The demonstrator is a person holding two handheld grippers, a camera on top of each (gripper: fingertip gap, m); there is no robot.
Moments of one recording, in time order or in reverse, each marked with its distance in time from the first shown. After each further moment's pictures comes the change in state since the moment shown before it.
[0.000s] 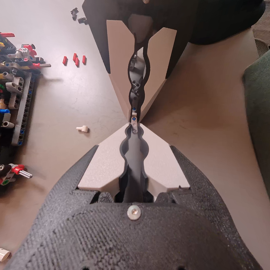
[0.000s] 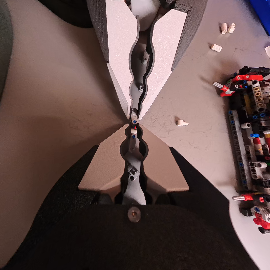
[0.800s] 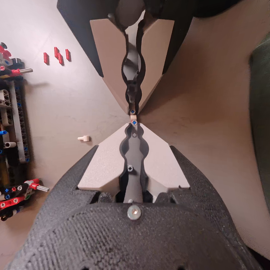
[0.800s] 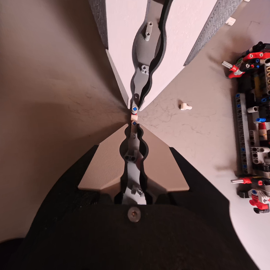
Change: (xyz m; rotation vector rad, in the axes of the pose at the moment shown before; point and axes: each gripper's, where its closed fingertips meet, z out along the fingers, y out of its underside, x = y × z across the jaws) left arm 0.001 -0.005 0.006 -0.247 0.069 0.082; right arm -0.001 0.020 -0.009 -0.112 -0.014 0.005
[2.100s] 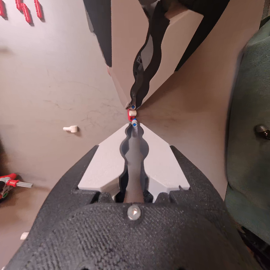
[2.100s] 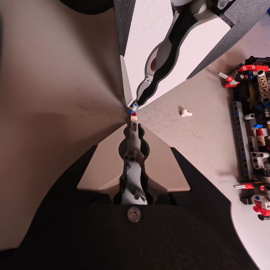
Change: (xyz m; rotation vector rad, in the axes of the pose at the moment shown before) left arm 0.007 0.011 -0.003 -0.197 0.163 -0.163; right arm -0.004 -0.008 -0.001 0.082 0.010 -0.017
